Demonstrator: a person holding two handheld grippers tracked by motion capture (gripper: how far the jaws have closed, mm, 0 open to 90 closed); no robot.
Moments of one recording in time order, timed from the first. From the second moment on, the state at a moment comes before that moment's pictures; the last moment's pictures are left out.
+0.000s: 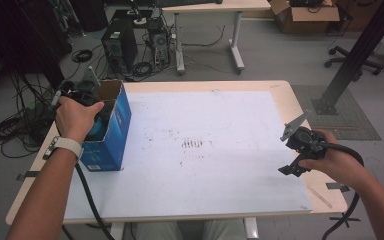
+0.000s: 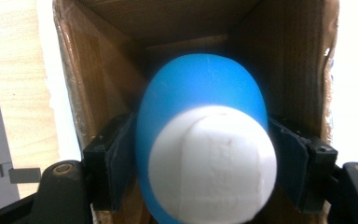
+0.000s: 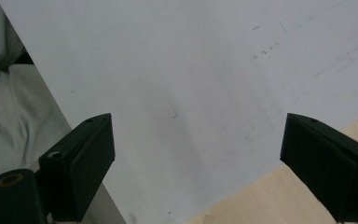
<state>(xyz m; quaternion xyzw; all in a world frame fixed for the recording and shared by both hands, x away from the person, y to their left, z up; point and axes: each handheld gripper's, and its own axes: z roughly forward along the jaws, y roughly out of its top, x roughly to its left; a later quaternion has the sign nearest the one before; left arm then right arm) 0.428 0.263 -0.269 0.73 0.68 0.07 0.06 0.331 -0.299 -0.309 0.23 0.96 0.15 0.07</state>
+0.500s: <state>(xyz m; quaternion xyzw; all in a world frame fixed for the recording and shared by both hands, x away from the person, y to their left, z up) 0.425 0.265 -0.246 0.72 0.68 0.09 0.09 0.330 -0.299 -0.307 0.23 0.96 0.15 0.07</state>
